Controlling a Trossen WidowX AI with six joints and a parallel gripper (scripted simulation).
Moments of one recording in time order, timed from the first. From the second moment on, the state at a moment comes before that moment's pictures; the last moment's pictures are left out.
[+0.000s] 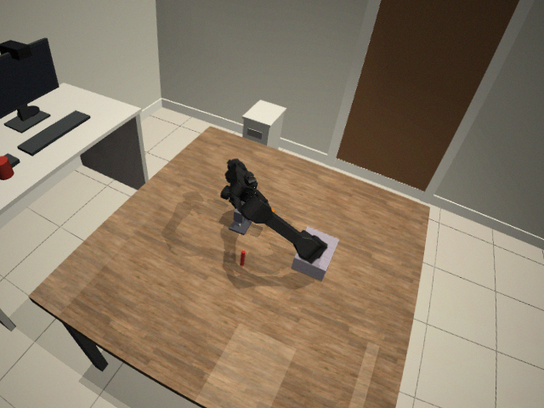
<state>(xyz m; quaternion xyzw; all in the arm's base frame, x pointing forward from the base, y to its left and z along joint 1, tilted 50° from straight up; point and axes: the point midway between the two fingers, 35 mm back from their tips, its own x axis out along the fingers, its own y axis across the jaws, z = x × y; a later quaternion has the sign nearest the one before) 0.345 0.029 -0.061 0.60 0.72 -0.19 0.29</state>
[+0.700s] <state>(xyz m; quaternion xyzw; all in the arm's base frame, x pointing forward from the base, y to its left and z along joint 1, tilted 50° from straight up) 0.344 0.029 -0.063 0.60 0.72 -0.19 0.29</state>
